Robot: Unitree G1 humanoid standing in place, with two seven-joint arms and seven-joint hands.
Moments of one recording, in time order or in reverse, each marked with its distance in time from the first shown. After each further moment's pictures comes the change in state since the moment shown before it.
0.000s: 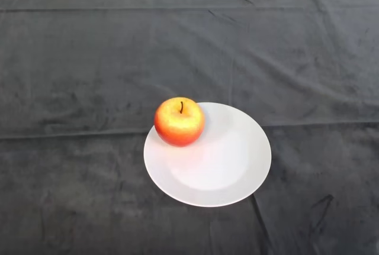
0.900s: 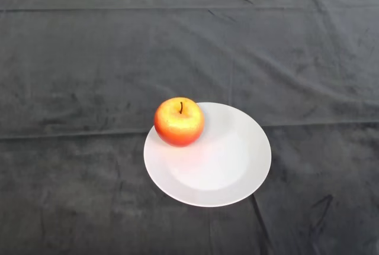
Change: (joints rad) left arm 0.000 0.000 0.000 0.000 0.000 0.000 -0.001; right arm 0.000 0.000 0.000 0.000 0.000 0.000 0.000
